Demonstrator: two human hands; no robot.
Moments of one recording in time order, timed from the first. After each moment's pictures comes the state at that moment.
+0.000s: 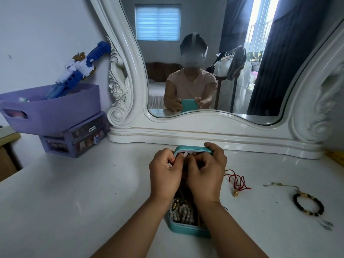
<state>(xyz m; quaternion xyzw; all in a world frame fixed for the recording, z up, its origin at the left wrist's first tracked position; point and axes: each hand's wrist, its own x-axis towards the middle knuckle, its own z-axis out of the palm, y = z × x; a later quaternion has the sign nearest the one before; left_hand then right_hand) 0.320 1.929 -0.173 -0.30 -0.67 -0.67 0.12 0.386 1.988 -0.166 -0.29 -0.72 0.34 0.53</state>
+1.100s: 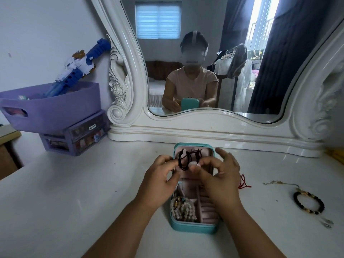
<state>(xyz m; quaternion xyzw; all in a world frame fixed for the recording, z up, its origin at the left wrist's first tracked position) 0.308 1.896 -0.184 -0.48 -0.73 -0.47 0.07 0.425 1.996 -0.161 -0.29 -0.77 0.38 0.43</state>
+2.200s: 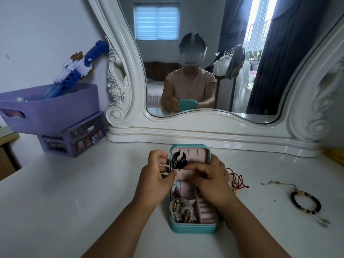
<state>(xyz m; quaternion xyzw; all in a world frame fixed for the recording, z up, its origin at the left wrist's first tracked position) 0.309 1.897 -0.185 -0.38 -0.70 -0.60 0.01 0.418 2.008 -0.168 -0.24 -0.86 0.34 0.28</state>
